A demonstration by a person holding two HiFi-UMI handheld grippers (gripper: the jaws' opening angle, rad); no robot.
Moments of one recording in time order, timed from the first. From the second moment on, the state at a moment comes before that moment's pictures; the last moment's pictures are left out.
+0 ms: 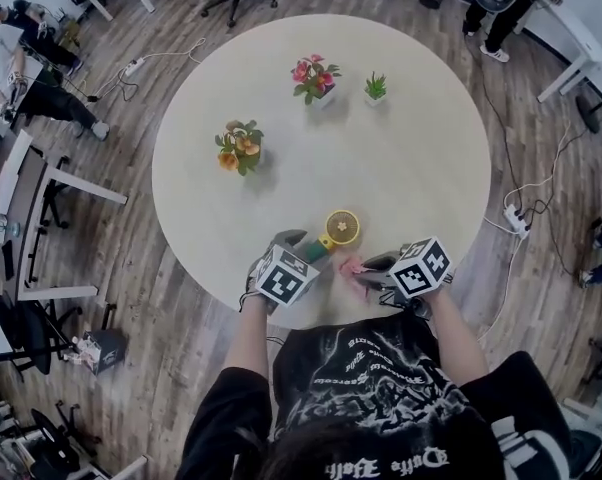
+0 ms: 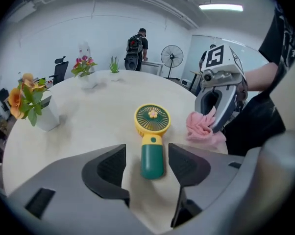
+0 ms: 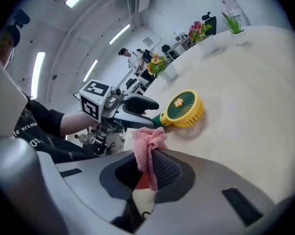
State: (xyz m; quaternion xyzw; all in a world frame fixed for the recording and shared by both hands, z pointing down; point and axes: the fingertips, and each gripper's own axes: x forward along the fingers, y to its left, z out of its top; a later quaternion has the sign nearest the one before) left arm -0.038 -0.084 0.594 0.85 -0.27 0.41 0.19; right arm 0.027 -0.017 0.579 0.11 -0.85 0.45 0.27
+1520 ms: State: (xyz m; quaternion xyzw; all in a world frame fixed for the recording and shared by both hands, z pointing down) left arm -0.008 -0.135 0.443 0.73 -0.29 -0.29 0.55; right arm -0.003 -0.066 0.471 0.19 -0.92 0.29 0.16
